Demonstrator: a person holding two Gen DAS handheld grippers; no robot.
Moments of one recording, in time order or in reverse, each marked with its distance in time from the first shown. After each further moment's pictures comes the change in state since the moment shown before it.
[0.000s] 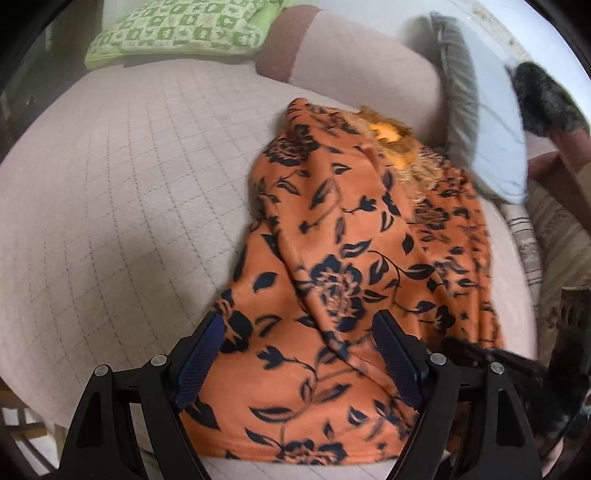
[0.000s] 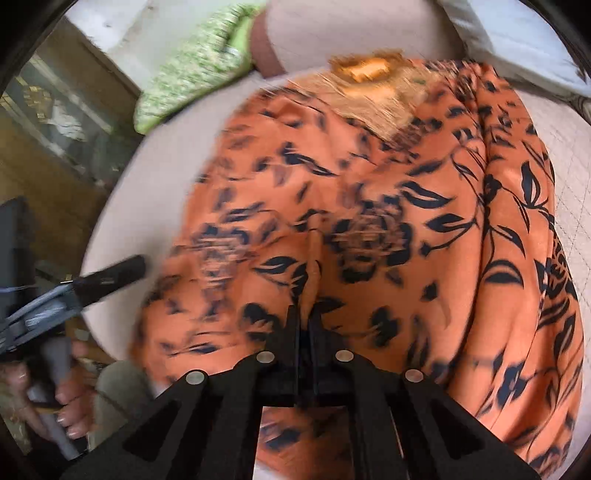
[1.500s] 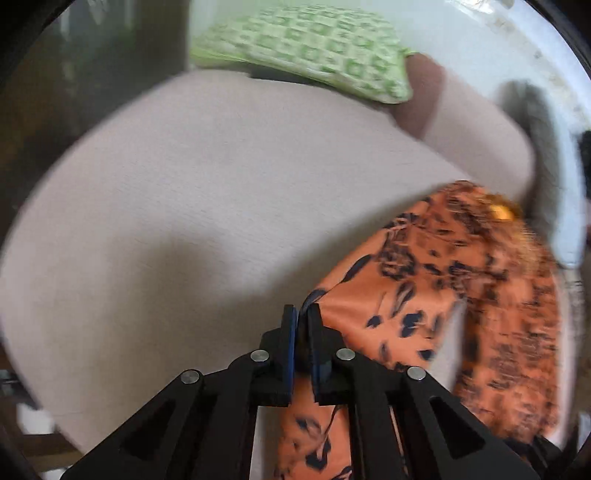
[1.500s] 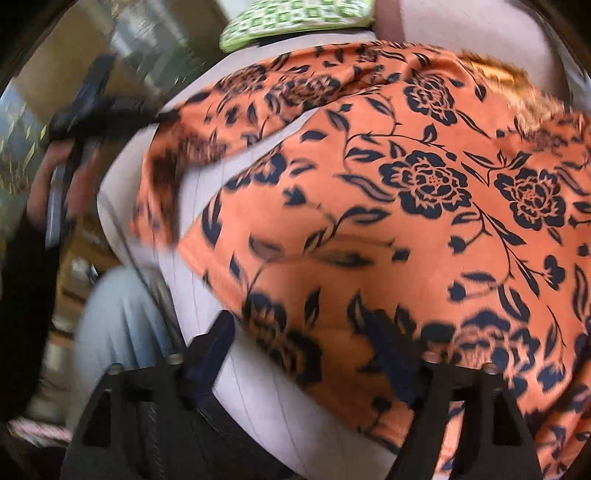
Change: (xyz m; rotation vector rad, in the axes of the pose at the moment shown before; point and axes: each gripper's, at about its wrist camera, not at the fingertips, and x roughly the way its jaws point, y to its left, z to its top) left arm -0.063 0.230 0.035 -0.112 -0.097 0.255; right arm 0.076 0.090 -0.071 -0.370 0.143 -0.042
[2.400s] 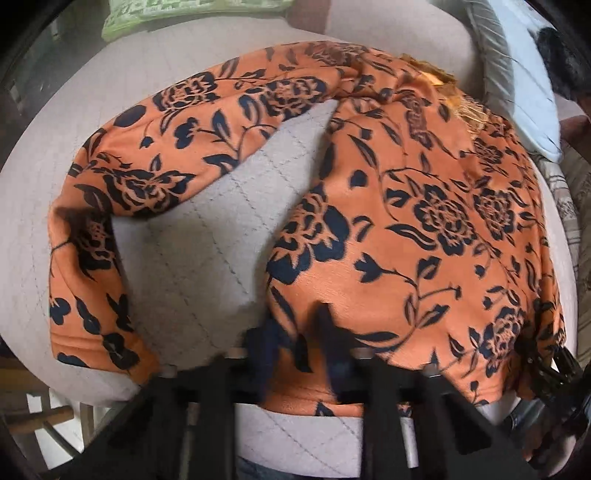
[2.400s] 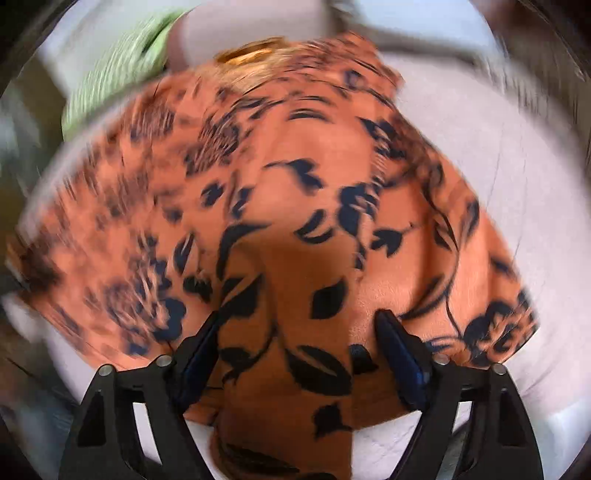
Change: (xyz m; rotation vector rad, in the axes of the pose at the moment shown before) left arm -0.003 -0.162 -0.131 0.169 0.220 -0.104; right arm -0.048 -0.141 -0.069 0.433 -0.089 -0.425
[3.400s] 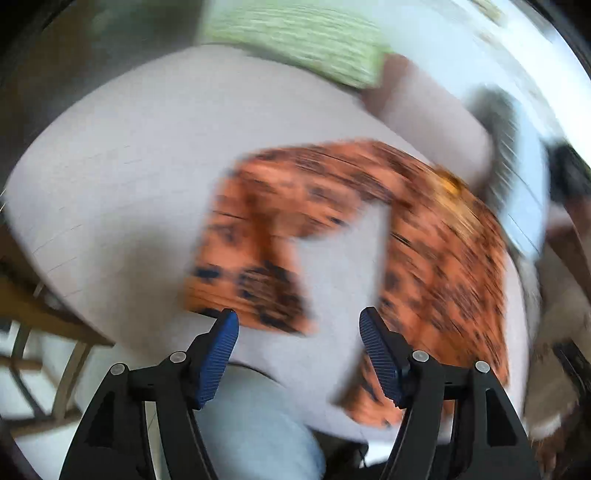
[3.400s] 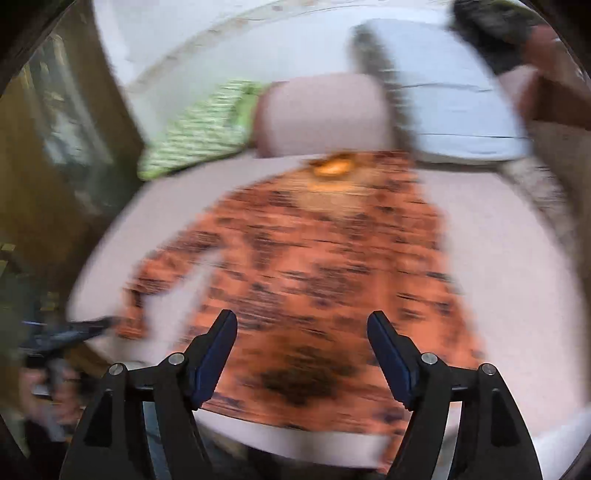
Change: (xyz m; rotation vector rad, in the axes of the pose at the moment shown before) left arm -0.130 0.121 -0.054 -0.341 -0.210 -0.058; right arm -0.148 0.043 0.077 -0.007 -0.207 0.405
